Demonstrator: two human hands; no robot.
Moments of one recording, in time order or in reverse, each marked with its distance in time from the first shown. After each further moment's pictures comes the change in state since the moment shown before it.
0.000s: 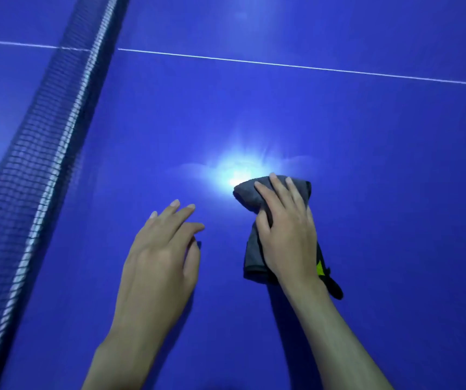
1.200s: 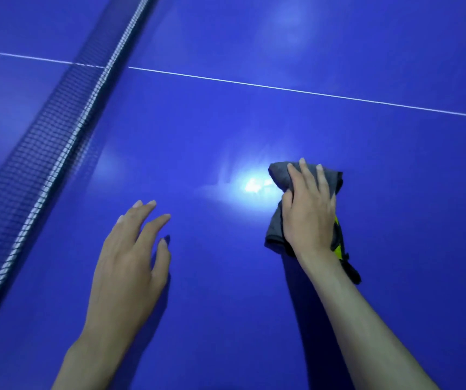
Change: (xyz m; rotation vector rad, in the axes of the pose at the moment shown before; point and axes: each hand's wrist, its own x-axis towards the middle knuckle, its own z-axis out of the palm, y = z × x) left_hand 0.020 0.032 0.012 0.096 0.121 -0.191; right_hand 0.101 0.078 -0.021 -0.038 0.019 -0.005
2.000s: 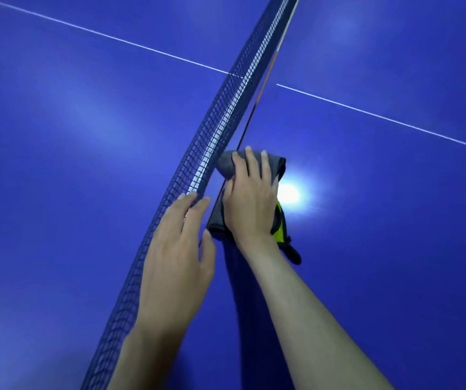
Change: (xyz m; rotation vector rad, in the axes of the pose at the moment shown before) left_hand 0.045 -0.195 -0.096 -0.132 0.027 -0.255; right_hand 0.003 -0.375 0.150 0.027 -0.034 -0.254
